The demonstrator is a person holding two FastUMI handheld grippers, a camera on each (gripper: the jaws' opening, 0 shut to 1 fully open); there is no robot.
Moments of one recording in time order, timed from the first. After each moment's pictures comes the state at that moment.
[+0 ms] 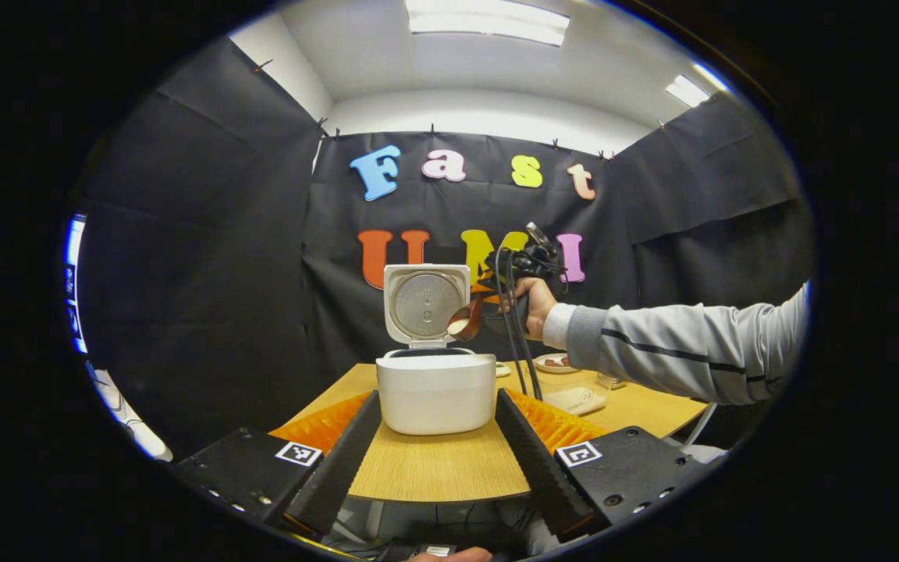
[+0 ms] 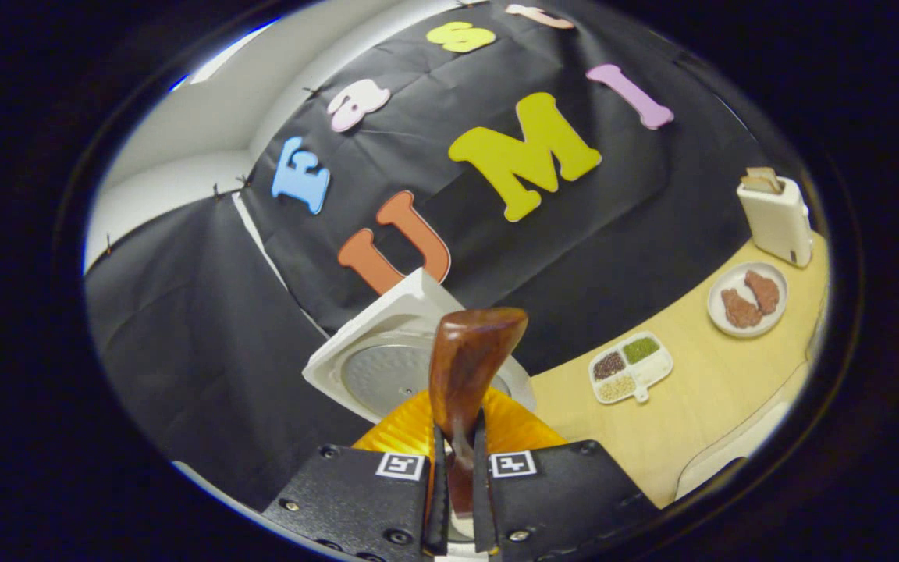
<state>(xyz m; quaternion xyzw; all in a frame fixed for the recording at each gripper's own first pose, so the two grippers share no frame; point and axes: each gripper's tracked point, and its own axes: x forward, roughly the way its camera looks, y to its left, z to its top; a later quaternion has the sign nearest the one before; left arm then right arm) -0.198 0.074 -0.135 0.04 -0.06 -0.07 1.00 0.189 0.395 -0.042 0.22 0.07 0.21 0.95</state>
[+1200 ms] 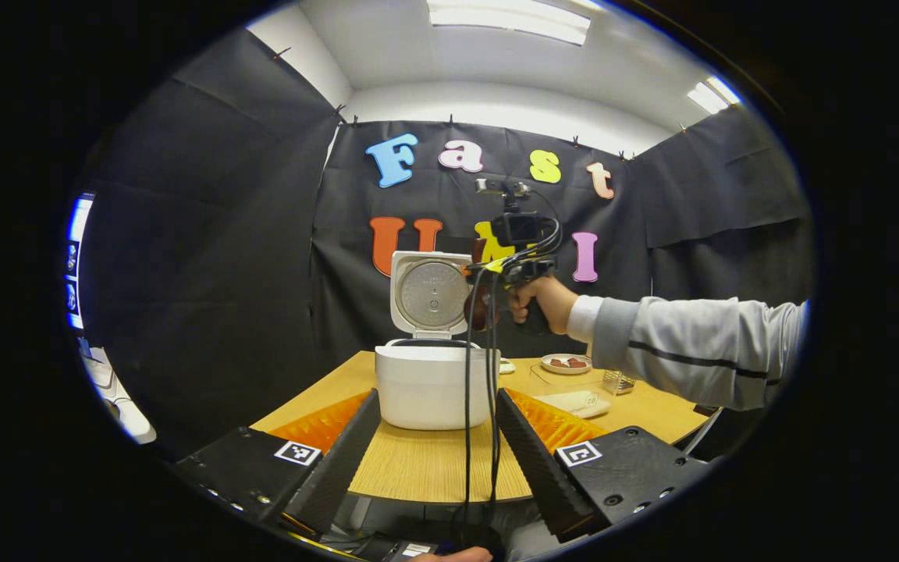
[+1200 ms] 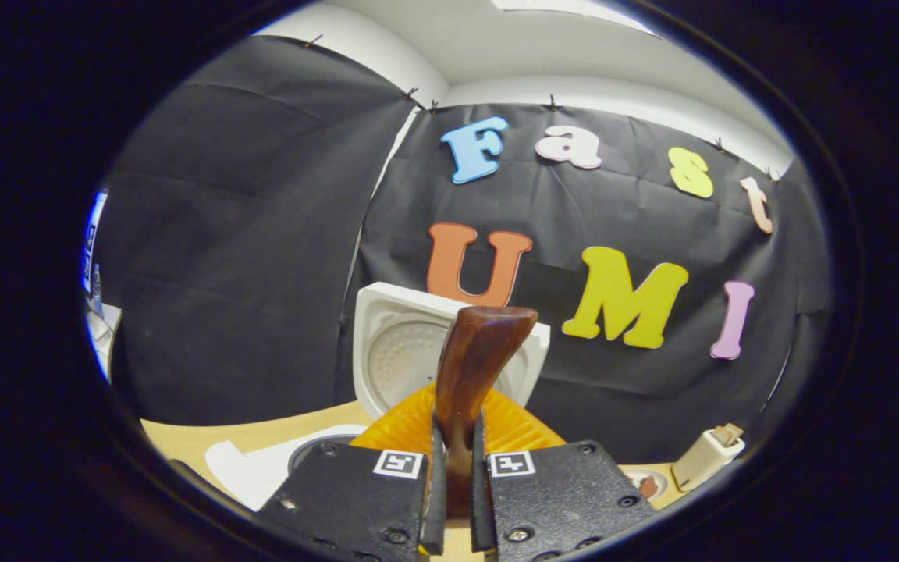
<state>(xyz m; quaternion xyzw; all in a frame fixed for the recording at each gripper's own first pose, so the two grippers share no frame) -0.178 0.057 -0.139 0.01 -0.04 -0.05 1.00 0.127 0.391 -0.021 -0.15 -0.08 0.22 0.96</state>
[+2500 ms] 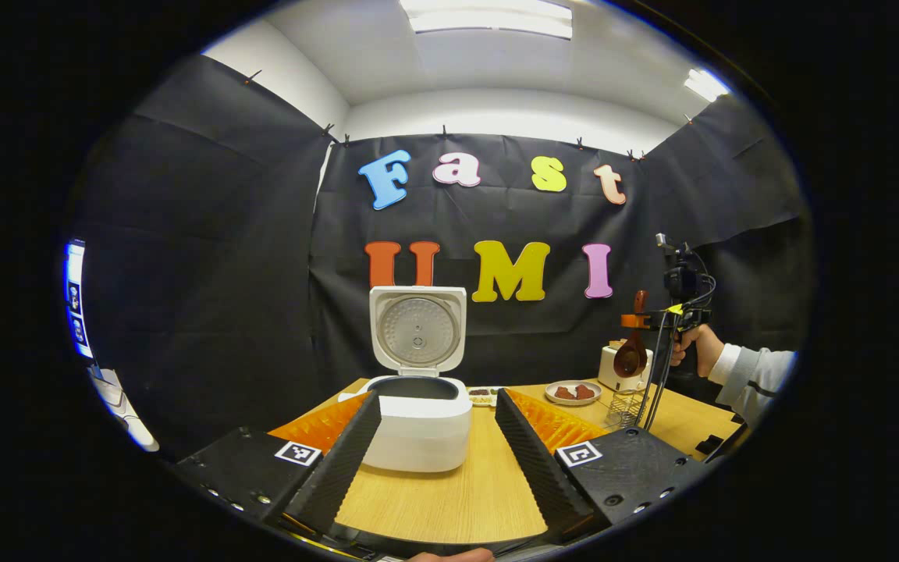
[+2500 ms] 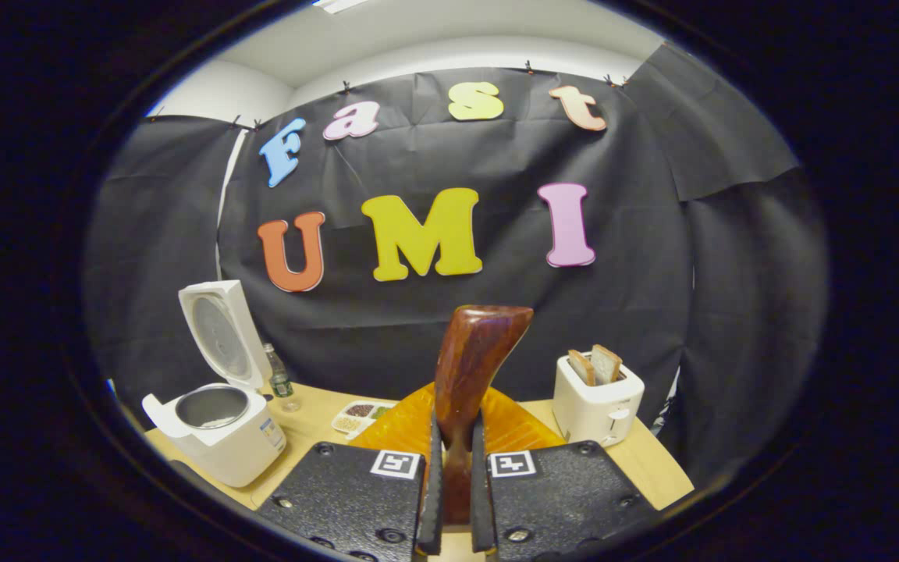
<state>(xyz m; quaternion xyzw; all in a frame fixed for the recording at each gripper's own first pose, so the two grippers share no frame) -0.121 -0.028 -0.070 0.02 -0.07 -0.01 1.00 0.156 -0.022 -0.049 0.02 0.01 0.06 1.00</state>
